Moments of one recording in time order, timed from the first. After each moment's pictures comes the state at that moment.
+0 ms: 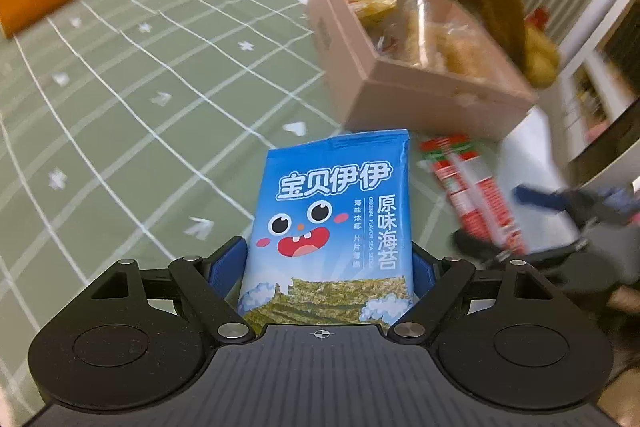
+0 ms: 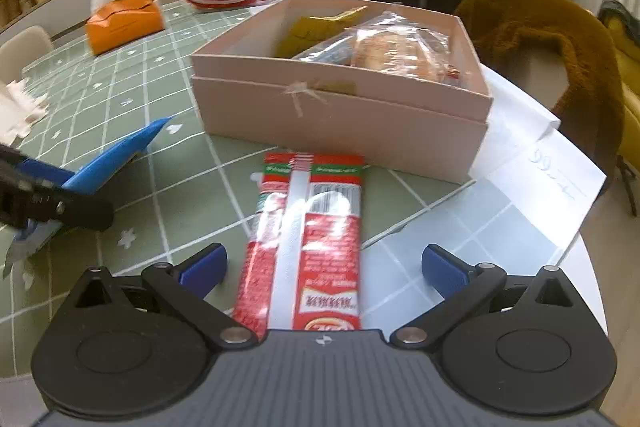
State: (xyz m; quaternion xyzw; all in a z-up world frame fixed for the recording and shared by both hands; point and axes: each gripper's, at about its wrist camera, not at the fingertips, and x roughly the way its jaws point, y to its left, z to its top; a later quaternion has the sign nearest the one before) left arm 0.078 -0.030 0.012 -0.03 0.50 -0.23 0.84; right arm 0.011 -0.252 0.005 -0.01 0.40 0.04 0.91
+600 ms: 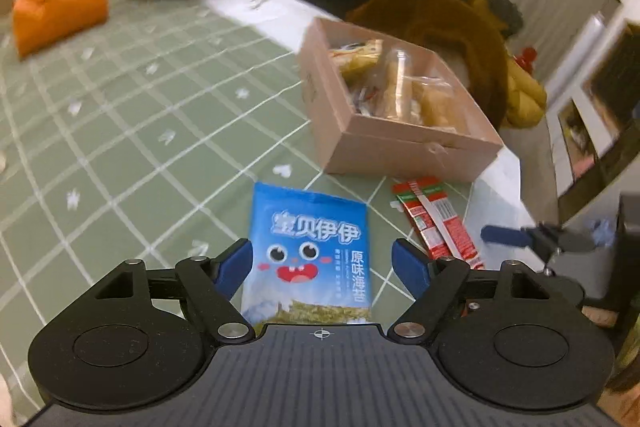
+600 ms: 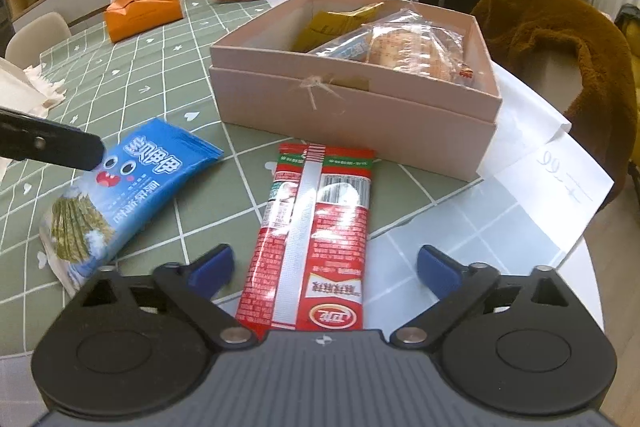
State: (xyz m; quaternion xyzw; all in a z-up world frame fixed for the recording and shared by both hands) left arm 0.062 -0.017 0.037 -0.07 0.45 -0.22 0.86; right arm 0.009 -0.257 0.012 -0.01 0.41 0.07 0.91
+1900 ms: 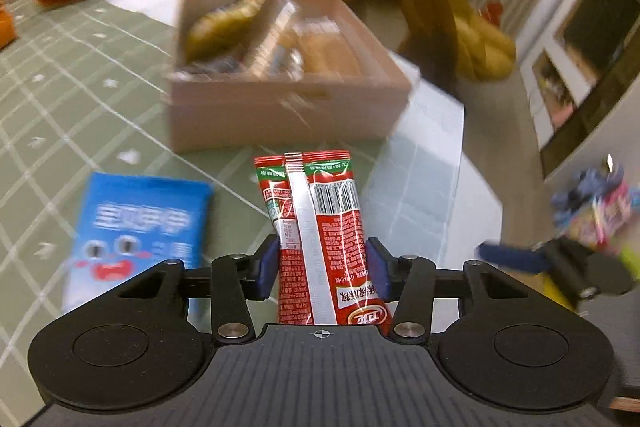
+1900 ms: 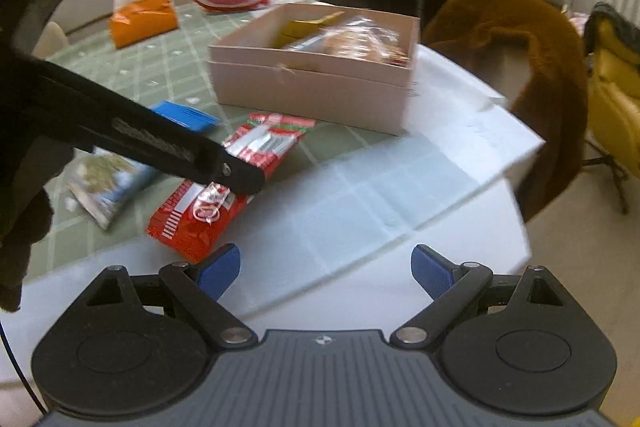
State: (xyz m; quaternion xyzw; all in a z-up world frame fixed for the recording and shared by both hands) left arm 0.042 -0.129 0.035 -0.01 0.45 -0.28 0.85; right arm -0.068 -0.283 0.036 -0.01 0.40 0.06 0.91
